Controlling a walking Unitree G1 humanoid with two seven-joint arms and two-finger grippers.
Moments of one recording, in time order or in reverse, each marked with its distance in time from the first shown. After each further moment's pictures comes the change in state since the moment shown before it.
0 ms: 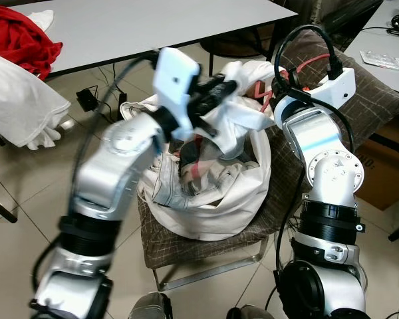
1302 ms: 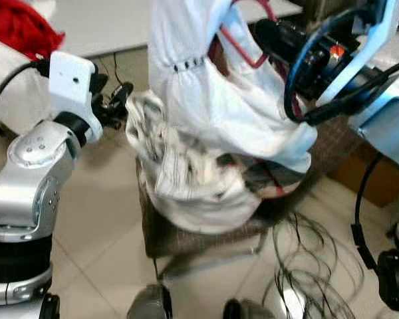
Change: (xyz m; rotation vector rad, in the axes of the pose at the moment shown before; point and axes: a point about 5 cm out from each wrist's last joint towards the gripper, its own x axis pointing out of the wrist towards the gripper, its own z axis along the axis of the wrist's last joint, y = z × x) left arm -0.086 0.068 -0.001 0.120 0.195 0.518; right arm -0.079 0.066 0.046 -0.858 0.143 0.863
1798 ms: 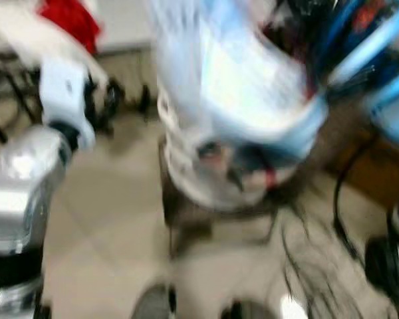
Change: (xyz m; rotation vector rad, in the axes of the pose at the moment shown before) left arm -0.011 0.006 -0.002 0.030 0.025 0.026; right arm 0.005 0.014 0.047 0.062 -0.291 0.082
